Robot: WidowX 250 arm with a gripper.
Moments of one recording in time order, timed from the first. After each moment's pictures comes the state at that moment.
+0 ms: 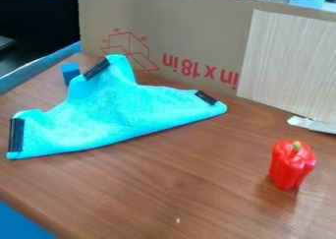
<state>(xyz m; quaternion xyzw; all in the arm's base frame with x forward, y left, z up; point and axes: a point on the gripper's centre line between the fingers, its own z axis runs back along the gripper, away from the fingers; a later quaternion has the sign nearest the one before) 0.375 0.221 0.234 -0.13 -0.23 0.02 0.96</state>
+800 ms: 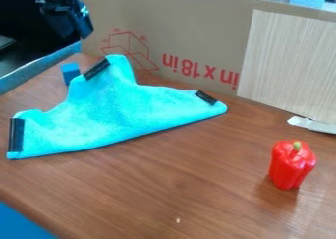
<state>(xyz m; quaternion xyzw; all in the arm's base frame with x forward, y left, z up) 0.383 0.222 0.135 -0.08 -0.18 -0.02 0.98</state>
